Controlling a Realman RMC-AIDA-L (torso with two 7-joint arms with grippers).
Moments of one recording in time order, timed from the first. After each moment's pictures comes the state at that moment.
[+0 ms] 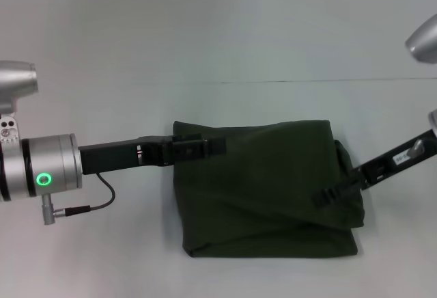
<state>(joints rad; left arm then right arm) -0.68 -2.08 0.61 0.54 1.97 1.54 -1.84 0.90 1.87 -0.86 -0.53 -2.38 -1.58 2.23</state>
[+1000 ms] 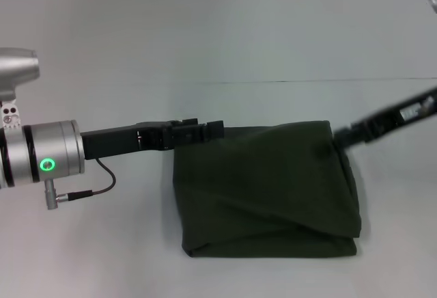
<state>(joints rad) -0.71 -2.08 0.61 0.55 1.96 1.48 -1.84 0.91 1.88 -0.74 -0.69 -2.41 -1.63 2.18</state>
